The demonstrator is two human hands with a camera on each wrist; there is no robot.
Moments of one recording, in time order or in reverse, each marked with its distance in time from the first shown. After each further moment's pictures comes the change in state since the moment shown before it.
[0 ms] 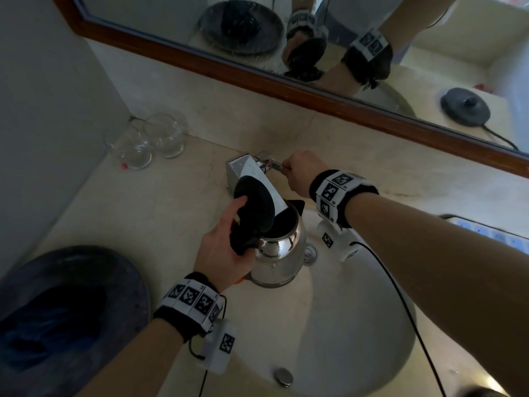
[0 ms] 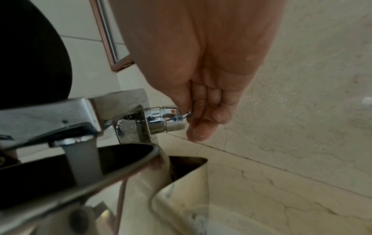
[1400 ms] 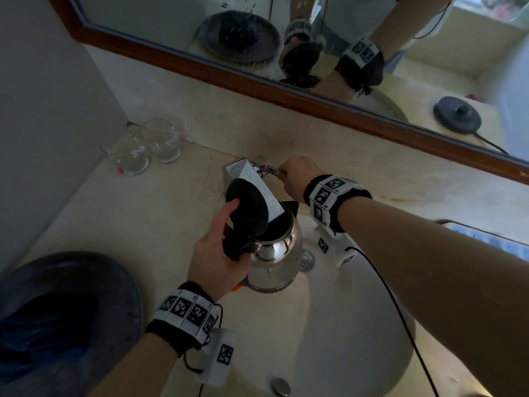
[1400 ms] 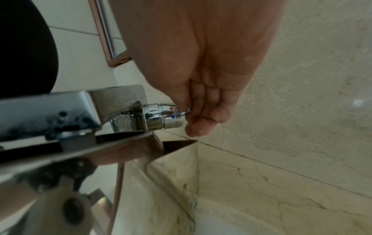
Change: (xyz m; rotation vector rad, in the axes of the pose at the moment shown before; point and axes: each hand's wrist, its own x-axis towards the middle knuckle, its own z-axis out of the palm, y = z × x) left_hand -0.004 0.004 0.000 -0.030 0.074 0.032; right_hand 0.001 -0.001 0.003 -0.004 0.038 0.023
